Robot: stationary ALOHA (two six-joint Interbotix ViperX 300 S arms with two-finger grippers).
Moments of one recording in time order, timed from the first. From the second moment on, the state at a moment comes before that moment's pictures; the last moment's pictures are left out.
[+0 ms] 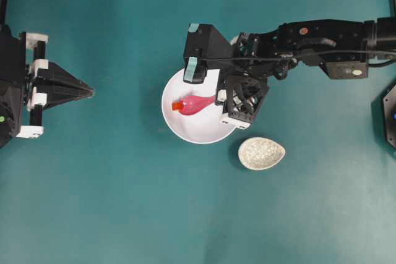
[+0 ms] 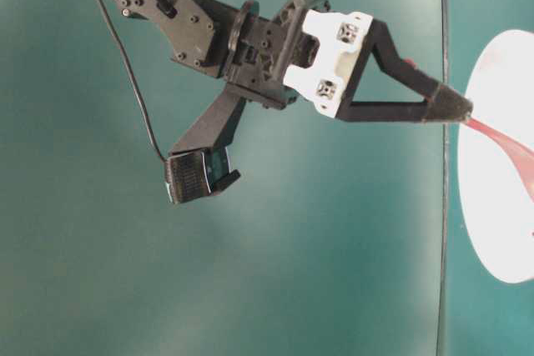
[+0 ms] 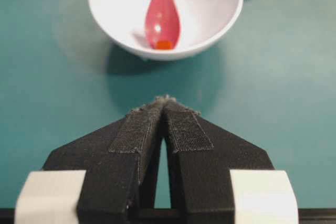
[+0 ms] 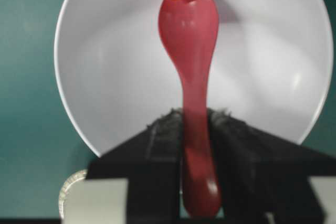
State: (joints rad) left arm 0.04 -0.80 1.14 0.02 0.15 0.01; right arm -0.14 0.08 0.37 0.22 0.68 -0.05
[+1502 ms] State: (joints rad) left arm 0.04 -0.80 1.14 0.02 0.15 0.01; right arm -0.10 -0.12 0.65 0.24 0.33 -0.05
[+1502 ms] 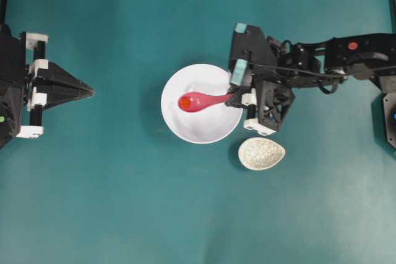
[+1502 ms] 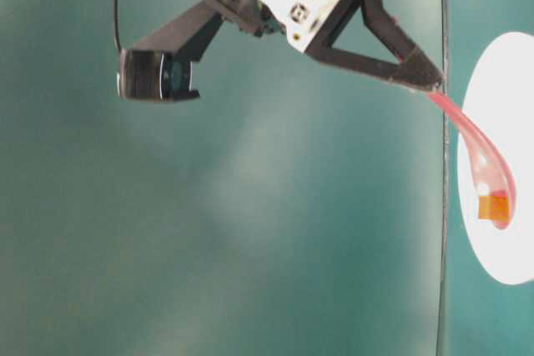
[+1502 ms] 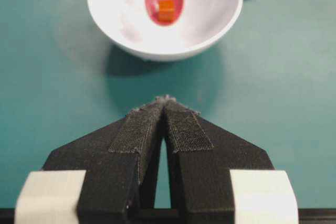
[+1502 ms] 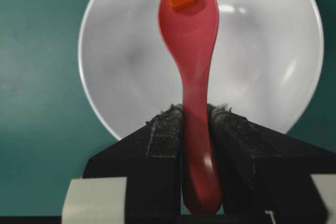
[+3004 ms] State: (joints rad) left arm 0.04 -0.80 1.14 0.02 0.15 0.01; right arm -0.05 -0.18 0.81 0.28 0.07 -0.04
